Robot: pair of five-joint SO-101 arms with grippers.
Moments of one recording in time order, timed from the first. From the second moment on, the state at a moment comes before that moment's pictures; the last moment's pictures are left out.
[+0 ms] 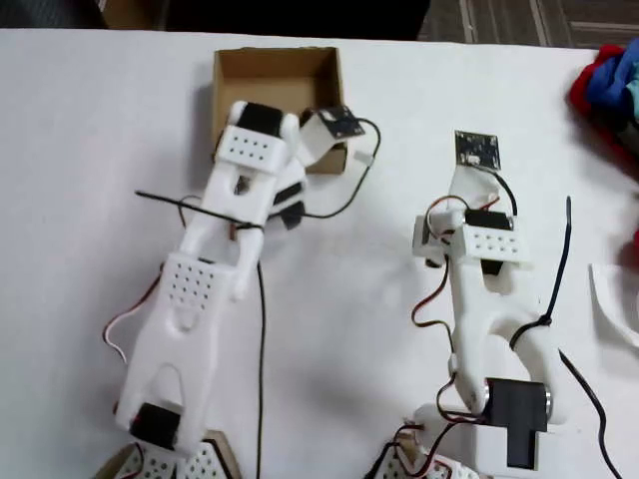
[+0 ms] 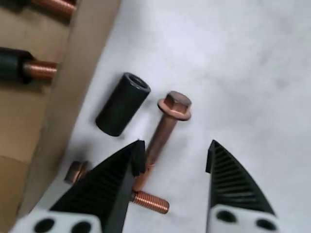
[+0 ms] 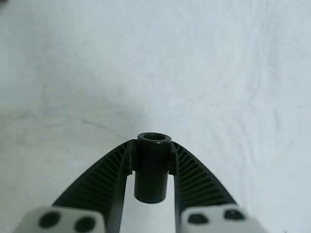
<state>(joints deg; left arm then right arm) 10.3 60.9 -68.9 101.1 -39.6 1.8 -9.4 36.9 50.5 0.4</state>
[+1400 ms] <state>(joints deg) 13.5 46.9 -60.4 101.2 -23.7 4.1 -10.5 37.4 50.5 -4.0</state>
